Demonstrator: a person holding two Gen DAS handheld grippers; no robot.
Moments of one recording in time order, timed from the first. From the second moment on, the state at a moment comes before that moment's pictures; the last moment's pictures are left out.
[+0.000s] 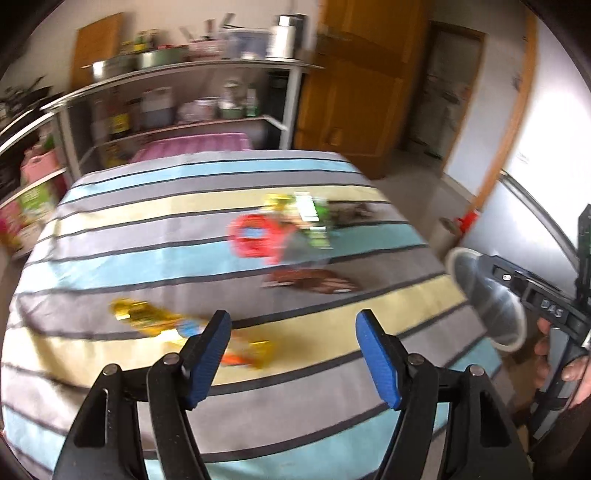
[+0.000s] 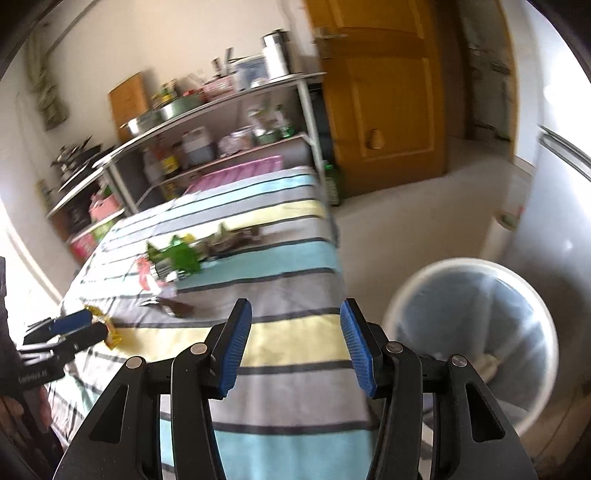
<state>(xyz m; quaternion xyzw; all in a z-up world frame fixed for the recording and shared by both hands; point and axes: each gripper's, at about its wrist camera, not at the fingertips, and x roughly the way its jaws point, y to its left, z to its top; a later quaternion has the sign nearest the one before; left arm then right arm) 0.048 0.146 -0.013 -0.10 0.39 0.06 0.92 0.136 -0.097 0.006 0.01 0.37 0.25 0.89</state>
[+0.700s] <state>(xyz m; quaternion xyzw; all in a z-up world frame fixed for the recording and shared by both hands) 0.053 0.228 -0.054 -0.20 0.42 0.09 0.88 0.151 0.035 -0.026 -0.11 0.40 0.37 0.83</state>
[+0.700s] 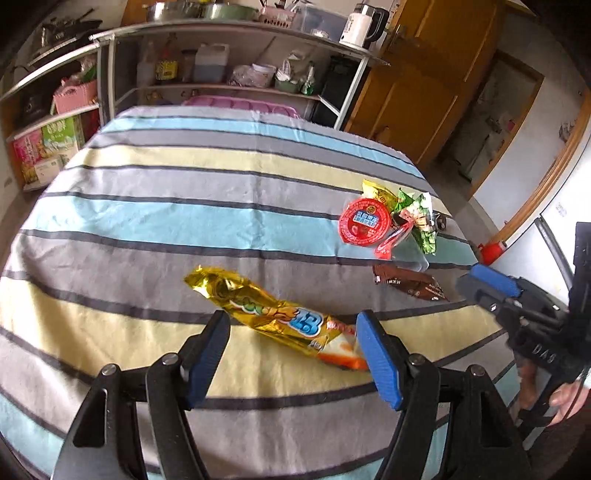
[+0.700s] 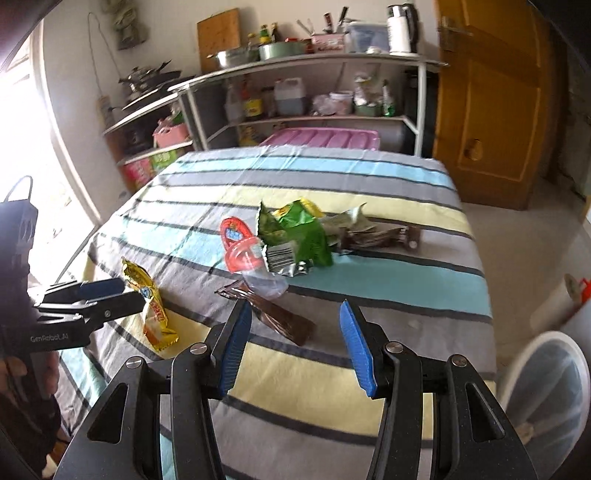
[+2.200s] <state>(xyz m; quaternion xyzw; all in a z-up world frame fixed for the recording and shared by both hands) 0.057 0.209 -0.044 -0.14 0.41 0.07 0.90 0.132 0.059 -0.047 -0.17 0.39 0.40 0.81</state>
